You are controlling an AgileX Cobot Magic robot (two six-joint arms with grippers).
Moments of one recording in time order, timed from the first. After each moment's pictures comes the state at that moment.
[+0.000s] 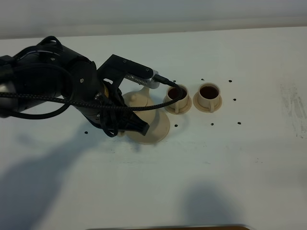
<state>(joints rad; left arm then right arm) -0.61 1.71 -1.13 0.02 0.68 -0.13 0.21 0.01 -0.53 -0.21 1.14 0.25</state>
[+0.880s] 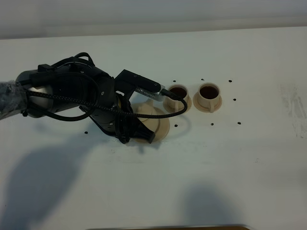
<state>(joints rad) -0.61 1.85 -1.13 0.04 0.58 -0.13 0.21 0.01 -0.53 -0.21 1.14 0.25</state>
